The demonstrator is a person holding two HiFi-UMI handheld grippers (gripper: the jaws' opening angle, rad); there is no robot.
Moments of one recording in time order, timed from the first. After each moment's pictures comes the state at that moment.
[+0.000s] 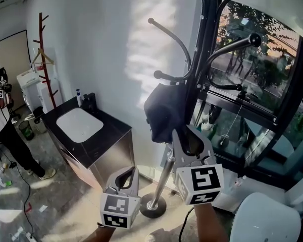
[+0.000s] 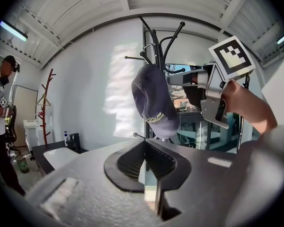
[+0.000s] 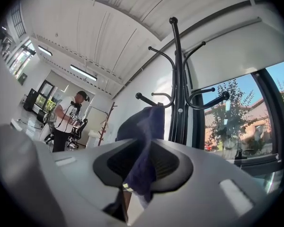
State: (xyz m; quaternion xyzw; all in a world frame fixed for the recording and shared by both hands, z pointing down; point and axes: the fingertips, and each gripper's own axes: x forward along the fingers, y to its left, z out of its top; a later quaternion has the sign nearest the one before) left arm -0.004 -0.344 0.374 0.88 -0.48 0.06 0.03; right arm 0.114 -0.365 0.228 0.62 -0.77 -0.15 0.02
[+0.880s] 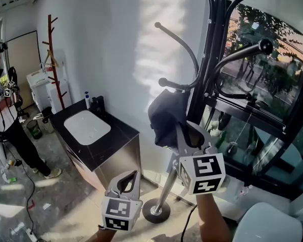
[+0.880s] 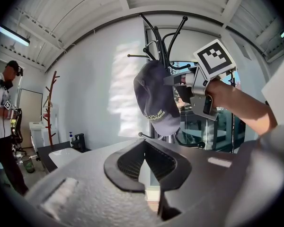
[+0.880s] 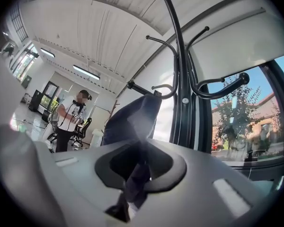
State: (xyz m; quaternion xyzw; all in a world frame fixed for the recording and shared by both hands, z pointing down) left arm -0.008 -0.360 0.378 0.86 -0.50 0.06 0.02; right arm 0.118 -0.419 0.225 0.59 -0.79 -0.14 0.04
